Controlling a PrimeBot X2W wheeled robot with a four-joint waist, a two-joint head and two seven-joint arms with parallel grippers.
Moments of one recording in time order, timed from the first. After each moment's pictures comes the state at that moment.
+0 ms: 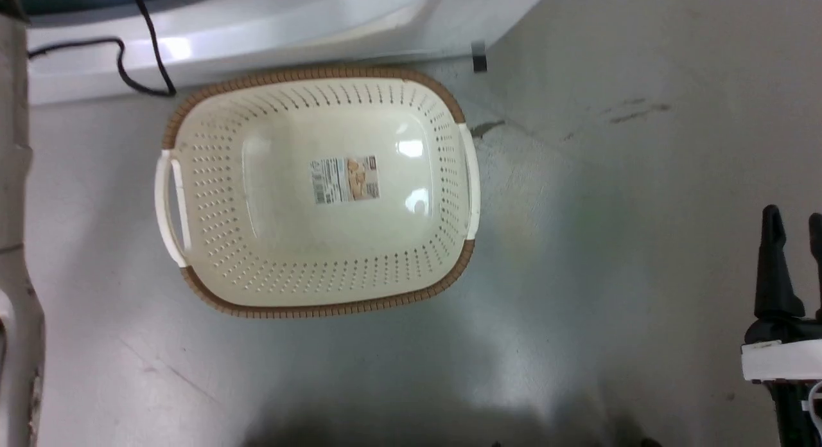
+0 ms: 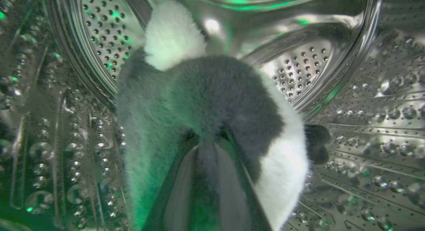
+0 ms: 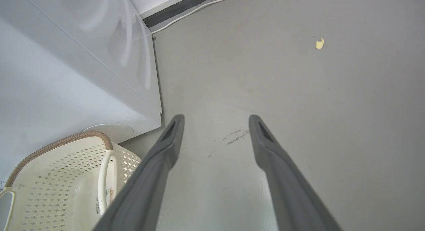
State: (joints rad) left arm -1.35 0.40 -0.23 0.55 -0.50 0.22 -0.10; right arm -0.11 -0.12 -0.19 -0.04 0.47 0.13 -0.15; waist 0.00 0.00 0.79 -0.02
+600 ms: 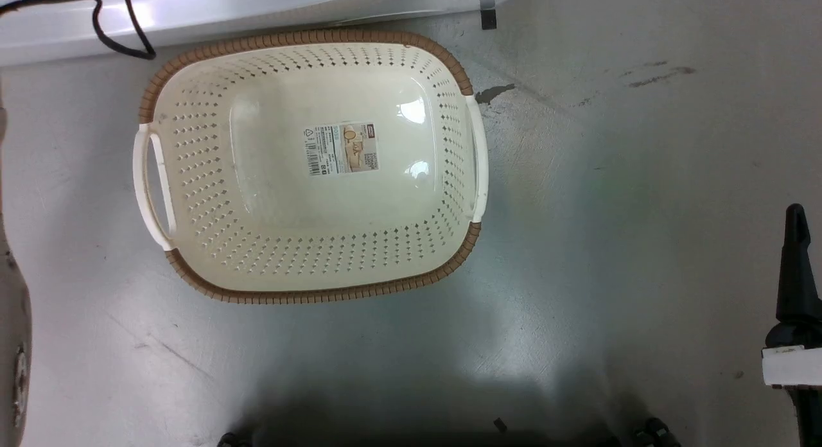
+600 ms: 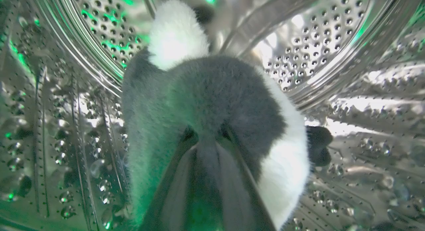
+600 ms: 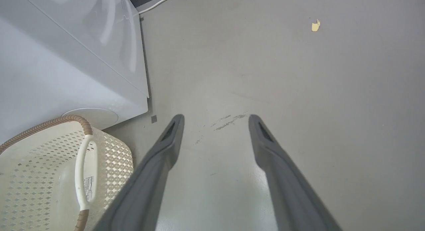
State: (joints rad) left arm -1.46 0.40 -0.25 0.62 -0.49 0.23 -0.07; right arm -0.08 -0.14 -0.21 -0.11 0.49 0.13 -0.14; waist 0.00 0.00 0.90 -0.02
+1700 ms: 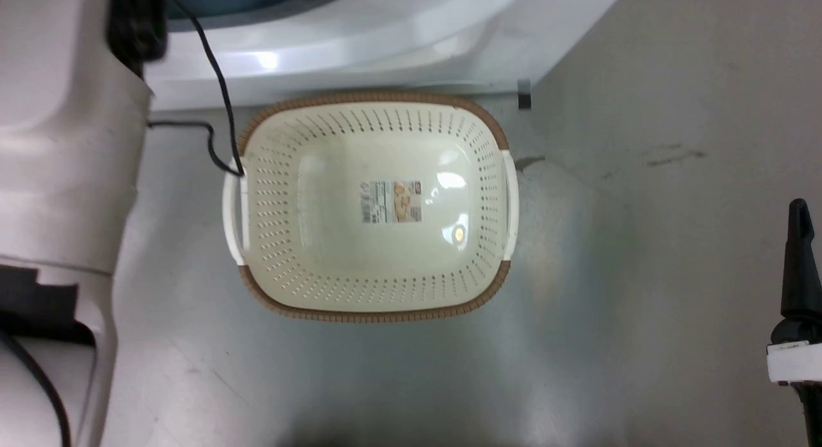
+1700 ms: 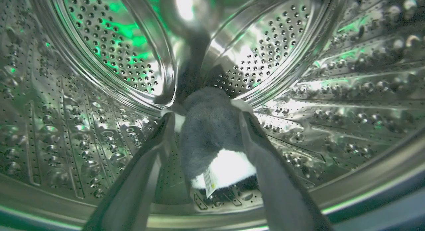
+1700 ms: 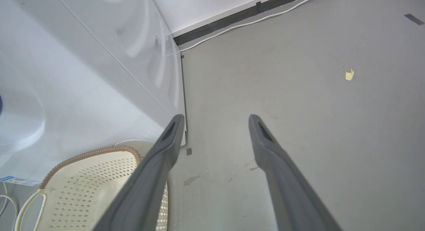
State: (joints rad) left arm -1.33 0.30 -0.36 0.79 -0.50 0.12 -0.20; right arm -0.09 -0.14 -0.23 -0.14 0.46 0.13 -0.09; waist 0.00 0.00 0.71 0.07
